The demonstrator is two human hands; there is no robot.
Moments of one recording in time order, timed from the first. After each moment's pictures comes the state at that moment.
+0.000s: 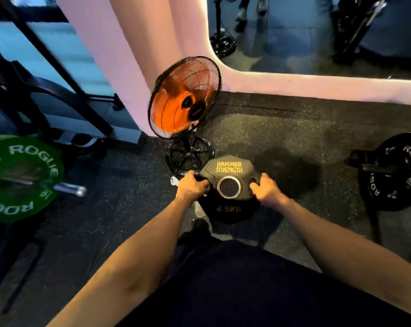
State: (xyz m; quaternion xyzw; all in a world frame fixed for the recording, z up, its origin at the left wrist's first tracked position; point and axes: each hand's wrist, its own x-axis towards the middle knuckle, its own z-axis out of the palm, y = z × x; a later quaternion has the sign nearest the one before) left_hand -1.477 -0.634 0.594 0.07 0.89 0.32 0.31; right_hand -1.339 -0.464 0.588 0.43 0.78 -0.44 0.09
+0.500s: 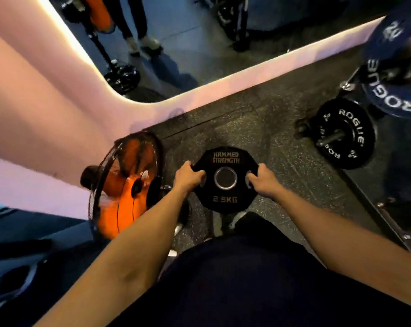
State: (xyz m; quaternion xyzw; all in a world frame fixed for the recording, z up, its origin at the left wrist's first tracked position) left_hand -1.712 -0.353 0.598 0.33 0.85 0.18 0.37; right_hand -1.498 -0.291 0.603 0.64 0.62 -0.45 -0.03
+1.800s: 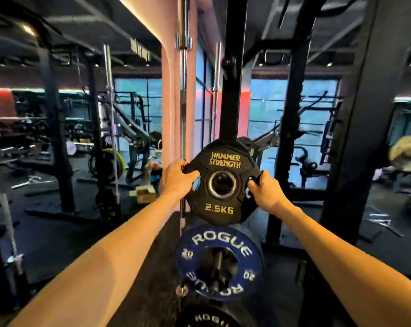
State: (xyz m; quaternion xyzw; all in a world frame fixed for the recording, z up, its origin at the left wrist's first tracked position) left_hand -1.441 0.181 1.025 0.75 0.36 0.47 0.30; right_hand -1.283 0.015 1.027 0.78 0.43 0.03 -0.45
